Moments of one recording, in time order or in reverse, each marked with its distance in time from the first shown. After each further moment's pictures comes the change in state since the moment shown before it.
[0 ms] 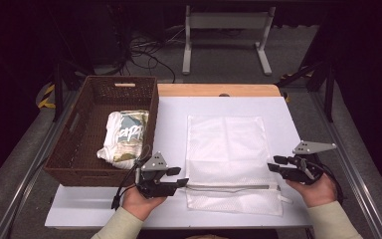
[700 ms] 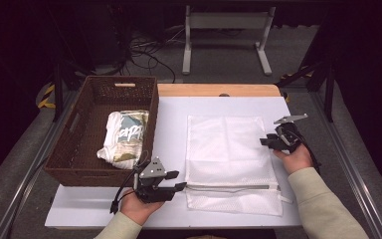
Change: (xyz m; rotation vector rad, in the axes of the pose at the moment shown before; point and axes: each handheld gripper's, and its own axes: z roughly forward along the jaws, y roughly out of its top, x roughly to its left) left arm -0.003 -0.013 -0.001 0.000 0.021 0.014; right arm -0.066 0.039 0.081 0.135 -0.166 0.108
